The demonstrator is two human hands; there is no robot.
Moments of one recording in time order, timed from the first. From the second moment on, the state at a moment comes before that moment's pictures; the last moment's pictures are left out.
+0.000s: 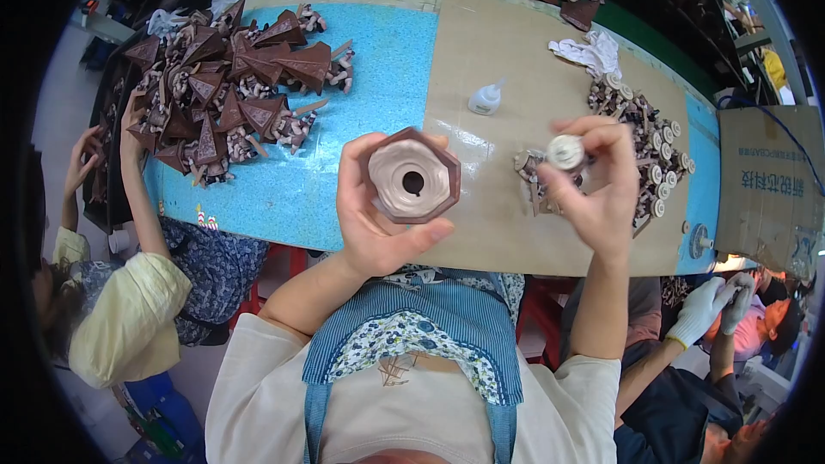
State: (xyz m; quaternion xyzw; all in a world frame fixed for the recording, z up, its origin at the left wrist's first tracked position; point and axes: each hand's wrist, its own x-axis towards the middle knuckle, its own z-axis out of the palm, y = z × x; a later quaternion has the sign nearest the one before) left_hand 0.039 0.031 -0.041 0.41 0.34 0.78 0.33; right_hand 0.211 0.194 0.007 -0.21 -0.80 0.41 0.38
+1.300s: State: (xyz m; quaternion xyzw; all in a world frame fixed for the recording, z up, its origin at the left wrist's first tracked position) left_hand 0.037 0.009 -0.023 0.38 0.47 0.61 0.51; right_hand 0.226 0.128 0.007 -0.16 -0.72 0.61 0.29
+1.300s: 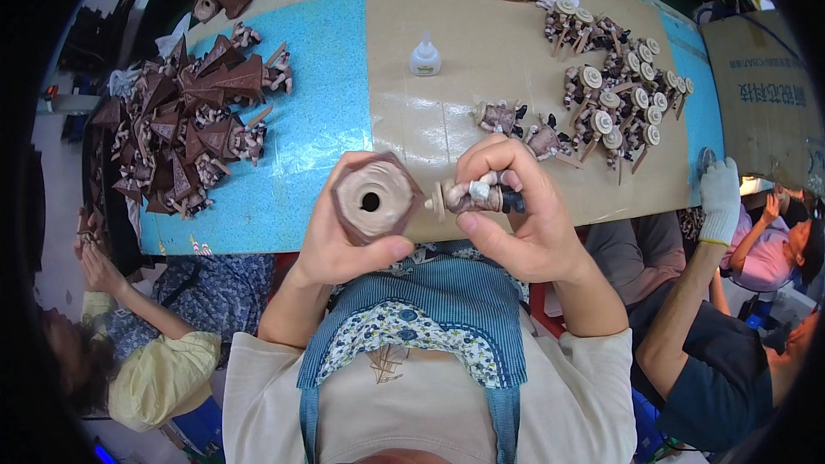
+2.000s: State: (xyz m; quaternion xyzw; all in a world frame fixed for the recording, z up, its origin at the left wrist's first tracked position) left_hand 0.046 0.016 -0.011 0.54 0.49 0.49 0.48; right_hand 0.186 0.134 0.064 0.02 -0.96 0.26 0.08
